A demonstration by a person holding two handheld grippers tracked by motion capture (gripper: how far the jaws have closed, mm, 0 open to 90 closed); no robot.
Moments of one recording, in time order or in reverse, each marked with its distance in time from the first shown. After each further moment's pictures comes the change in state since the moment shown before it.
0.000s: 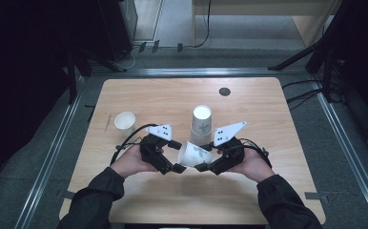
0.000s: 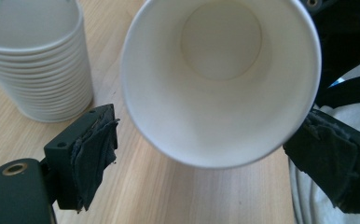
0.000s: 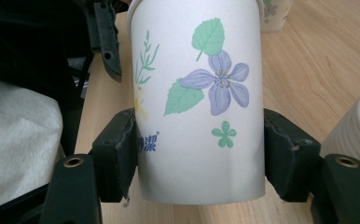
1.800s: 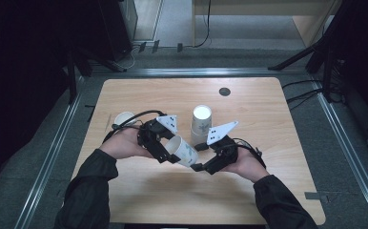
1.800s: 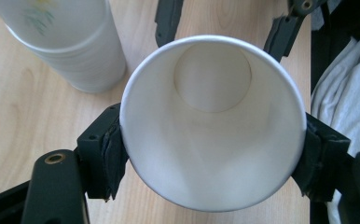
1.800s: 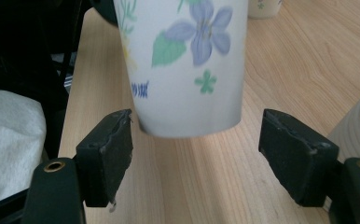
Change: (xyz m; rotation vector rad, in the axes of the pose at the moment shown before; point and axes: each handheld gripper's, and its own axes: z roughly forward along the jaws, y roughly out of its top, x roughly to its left) left arm -0.002 0.045 -0.021 0.335 0.109 0.129; right arm -0.007 0.001 0.019 0.035 -0.029 0.035
